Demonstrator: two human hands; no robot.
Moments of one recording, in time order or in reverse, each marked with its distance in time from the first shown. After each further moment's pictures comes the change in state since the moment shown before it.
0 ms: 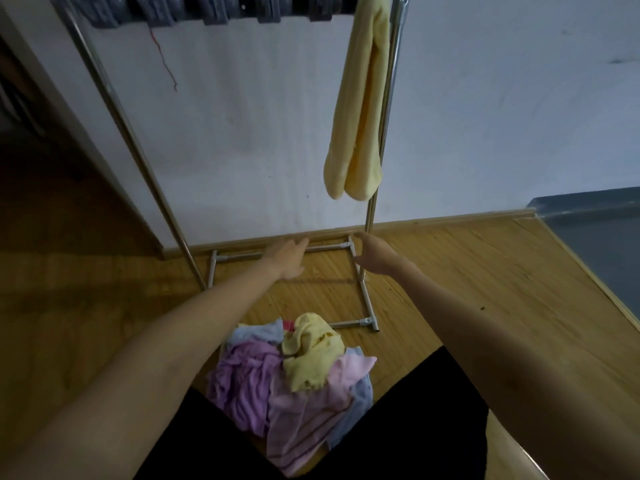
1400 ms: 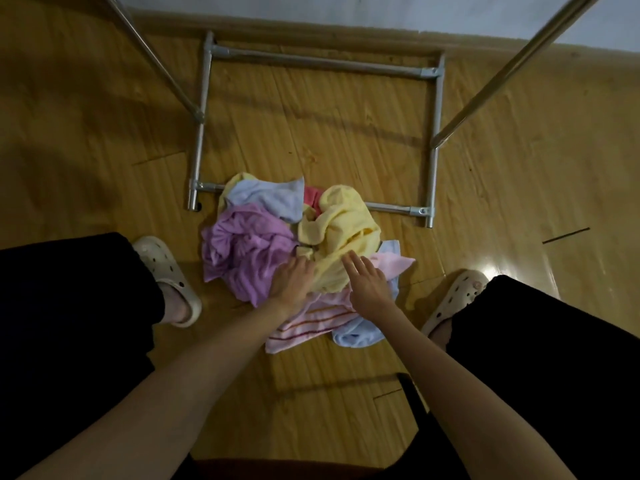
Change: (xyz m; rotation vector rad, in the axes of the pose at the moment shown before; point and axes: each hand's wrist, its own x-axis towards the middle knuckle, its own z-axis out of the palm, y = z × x) left_hand -0.011 -0.017 0.357 -0.206 -0.309 -0.181; right_hand 0.001 0.097 0.346 -0.218 -0.513 -0.103
